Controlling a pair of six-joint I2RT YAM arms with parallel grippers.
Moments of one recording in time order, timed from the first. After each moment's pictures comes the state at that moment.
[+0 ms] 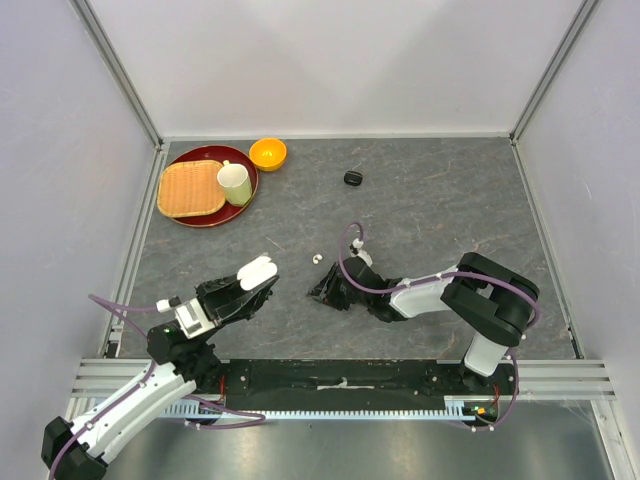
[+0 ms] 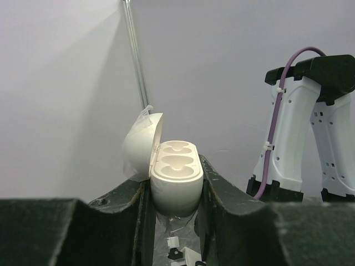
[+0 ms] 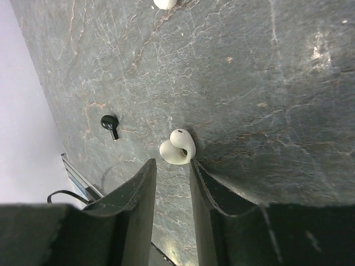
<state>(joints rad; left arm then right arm) -0.73 0.29 0.05 1.05 0.31 -0.05 0.98 1.73 0.64 0.43 0.06 1.32</state>
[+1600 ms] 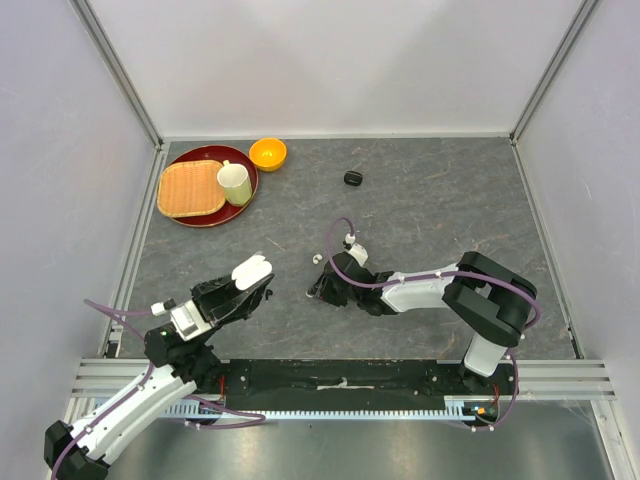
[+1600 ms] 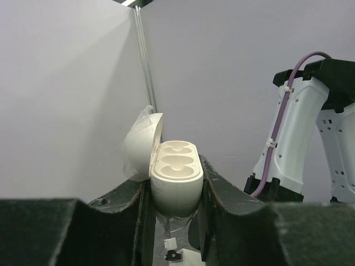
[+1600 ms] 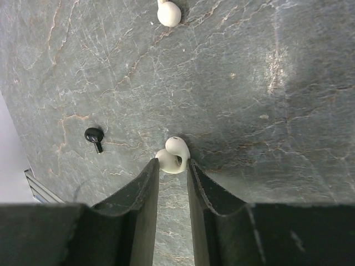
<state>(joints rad) -0.73 0.25 0.05 1.02 0.28 -0.05 1.01 1.73 0.77 0.21 0.16 1.25</state>
